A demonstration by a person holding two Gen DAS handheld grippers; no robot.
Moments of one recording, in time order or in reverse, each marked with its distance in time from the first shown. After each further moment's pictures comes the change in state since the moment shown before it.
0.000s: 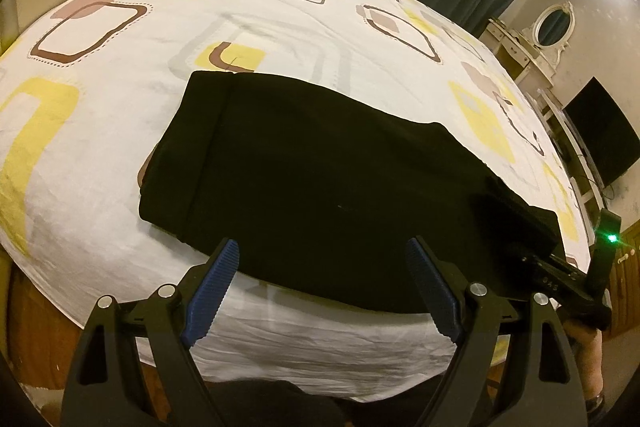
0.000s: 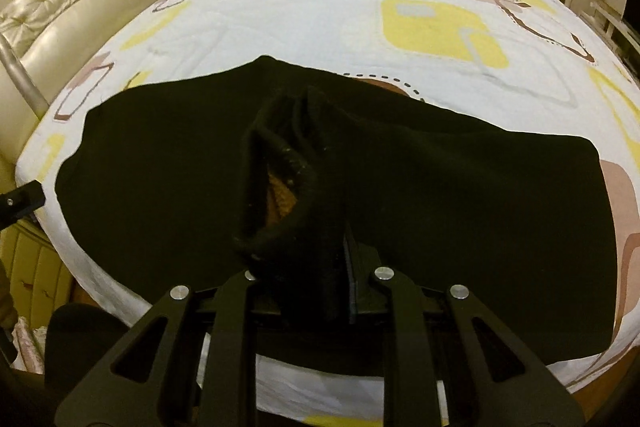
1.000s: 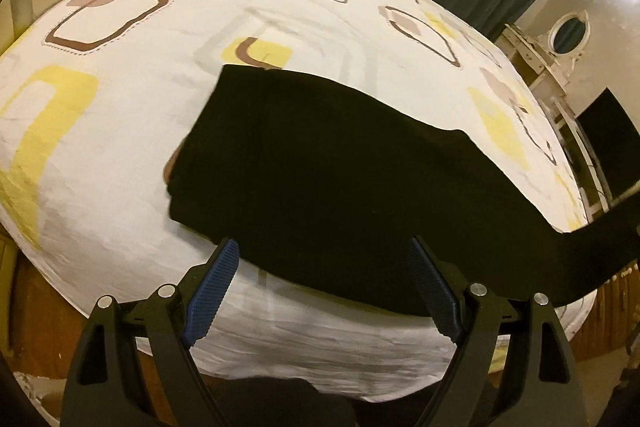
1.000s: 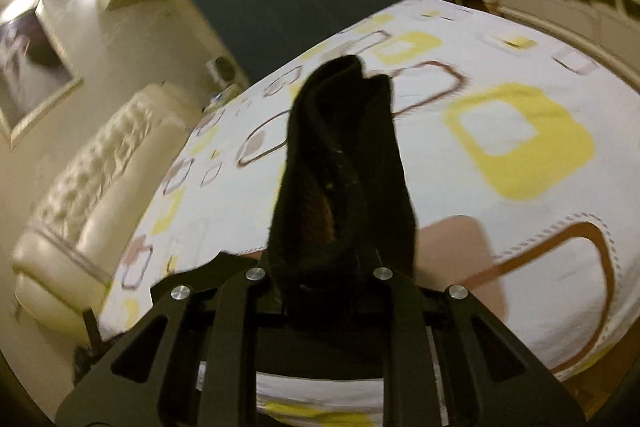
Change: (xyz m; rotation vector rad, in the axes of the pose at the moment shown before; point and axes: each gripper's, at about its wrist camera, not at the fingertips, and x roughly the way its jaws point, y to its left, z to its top) left arm -0.004 0.015 0.003 -0.037 0.004 0.038; right arm -0.199 -0.231 0.013 0.377 -0.362 0.184
